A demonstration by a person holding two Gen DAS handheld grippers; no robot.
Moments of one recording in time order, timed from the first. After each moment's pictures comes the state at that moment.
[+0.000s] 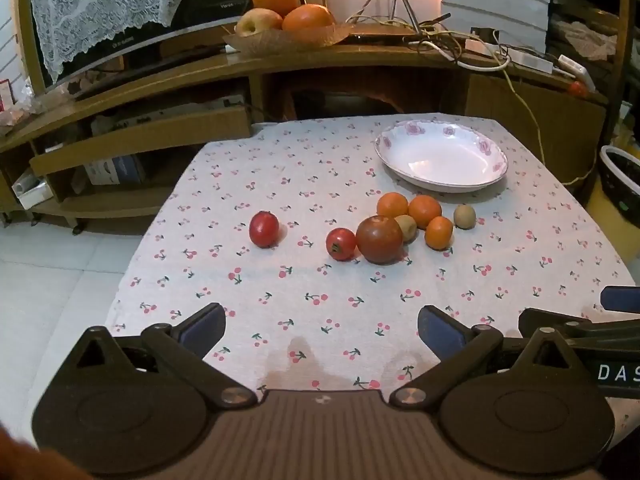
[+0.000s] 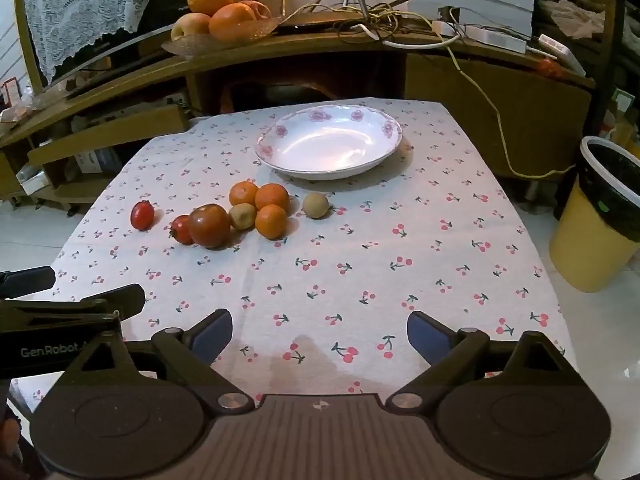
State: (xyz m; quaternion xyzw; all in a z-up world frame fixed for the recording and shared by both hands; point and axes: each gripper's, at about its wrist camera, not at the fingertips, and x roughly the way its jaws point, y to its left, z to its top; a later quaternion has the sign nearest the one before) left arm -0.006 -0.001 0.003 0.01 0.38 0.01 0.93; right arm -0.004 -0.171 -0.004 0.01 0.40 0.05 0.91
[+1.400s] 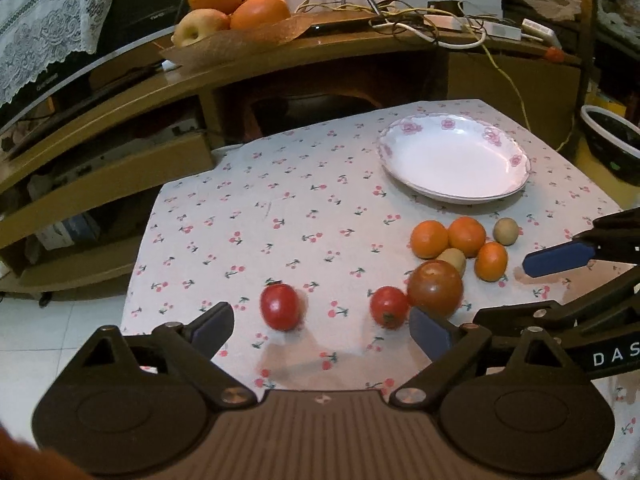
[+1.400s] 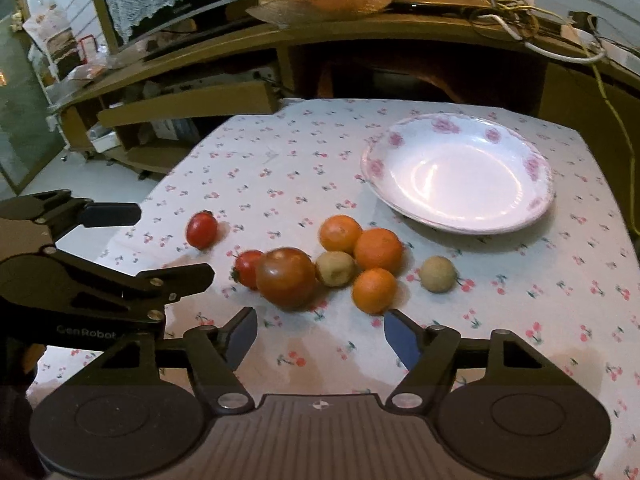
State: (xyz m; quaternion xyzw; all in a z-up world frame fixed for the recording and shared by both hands) left arm 0.088 0.045 -0.009 0.09 0.39 -0.08 0.91; right arm 0.096 -0.130 -0.017 -0.03 0.43 0.21 0.88
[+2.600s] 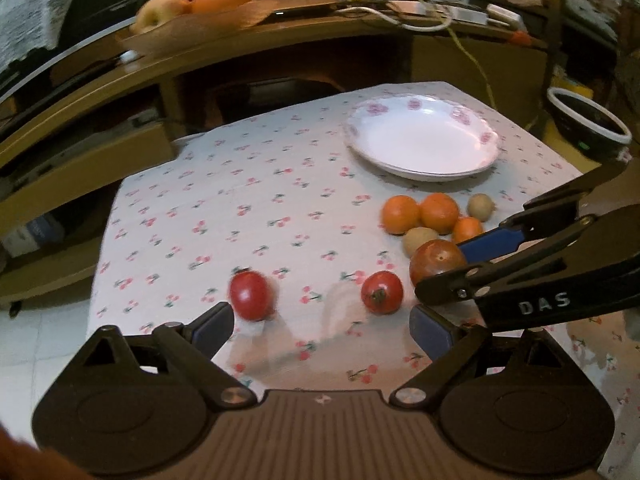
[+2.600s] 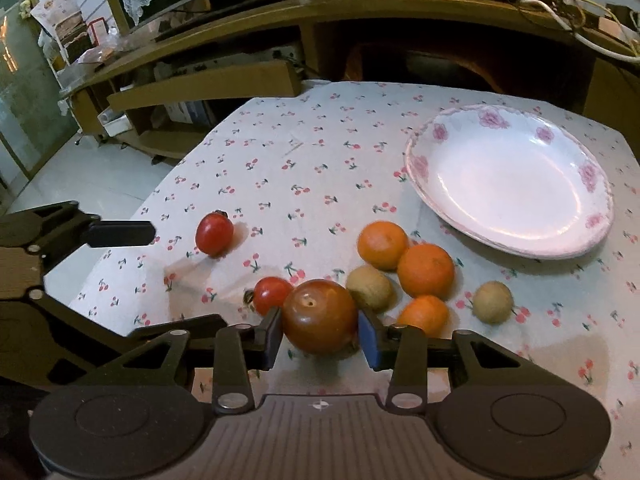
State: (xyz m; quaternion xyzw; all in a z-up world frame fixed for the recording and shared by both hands) left arm 0.095 0.040 -0.025 0.09 0.40 -0.15 0.90; right arm 0.123 -0.107 -0.029 -0.03 0.45 0.23 0.86
